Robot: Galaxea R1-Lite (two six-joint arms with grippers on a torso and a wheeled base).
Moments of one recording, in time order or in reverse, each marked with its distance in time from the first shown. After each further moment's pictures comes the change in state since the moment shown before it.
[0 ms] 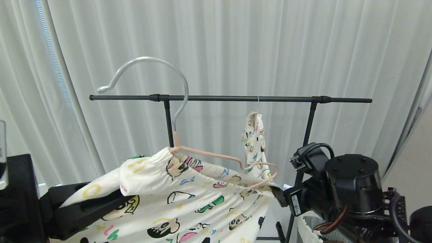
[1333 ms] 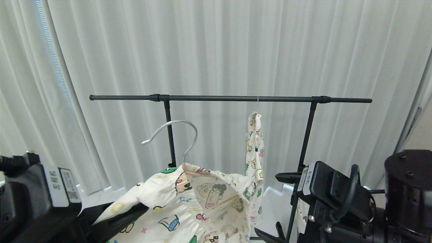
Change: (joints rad) left arm 0.085 0.017 0.225 -0.198 -0.049 0.023; right arm 0.163 -0.220 -0.037 0.168 0.467 -0.337
